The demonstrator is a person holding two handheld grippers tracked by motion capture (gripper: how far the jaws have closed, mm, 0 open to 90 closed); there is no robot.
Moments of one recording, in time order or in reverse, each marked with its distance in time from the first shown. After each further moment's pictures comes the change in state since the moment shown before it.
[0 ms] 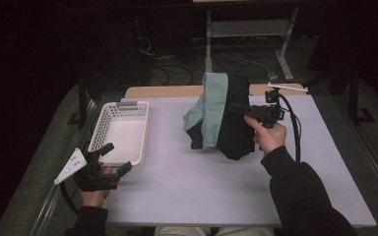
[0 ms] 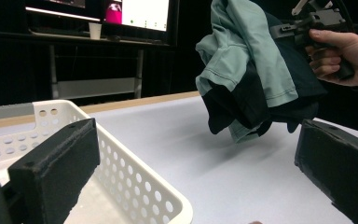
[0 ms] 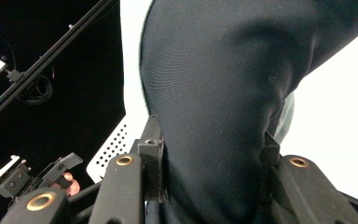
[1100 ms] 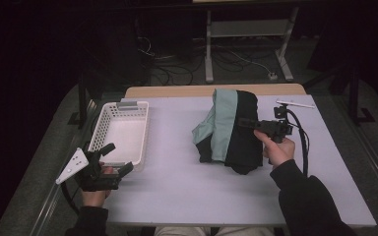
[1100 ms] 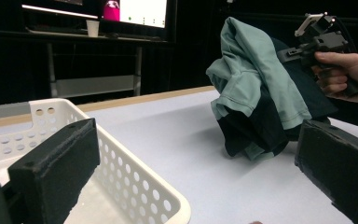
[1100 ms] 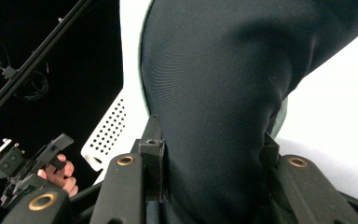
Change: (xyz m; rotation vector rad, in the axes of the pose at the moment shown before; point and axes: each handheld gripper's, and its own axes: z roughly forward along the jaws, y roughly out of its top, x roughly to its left) left arm -0.002 0.000 0.002 0.016 -0.005 0.011; right arm -0.034 -0.034 -0.018 0.032 -0.006 0.075
